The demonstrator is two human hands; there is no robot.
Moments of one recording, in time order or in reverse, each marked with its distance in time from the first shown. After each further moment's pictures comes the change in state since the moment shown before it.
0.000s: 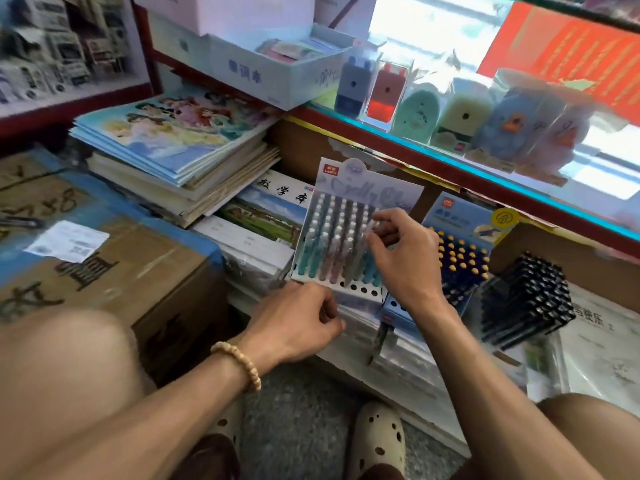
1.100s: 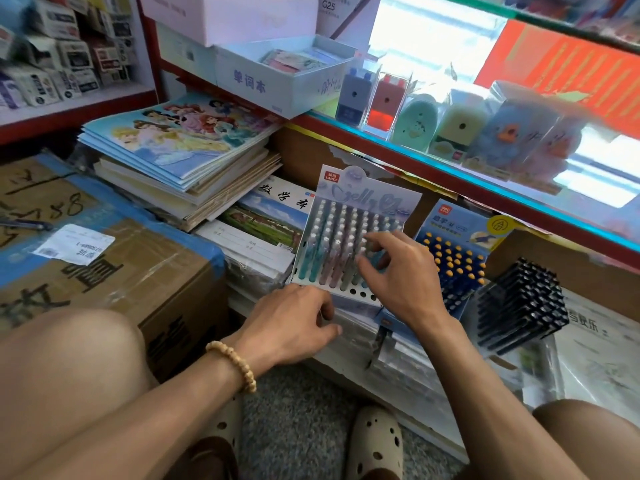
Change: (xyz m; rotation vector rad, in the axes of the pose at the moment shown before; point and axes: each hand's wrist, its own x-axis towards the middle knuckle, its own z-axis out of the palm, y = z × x) left_hand -0.007 -0.003 -0.010 0.083 -0.056 0.023; right_hand -0.013 0.004 0.001 -0.180 -0.126 -0.126
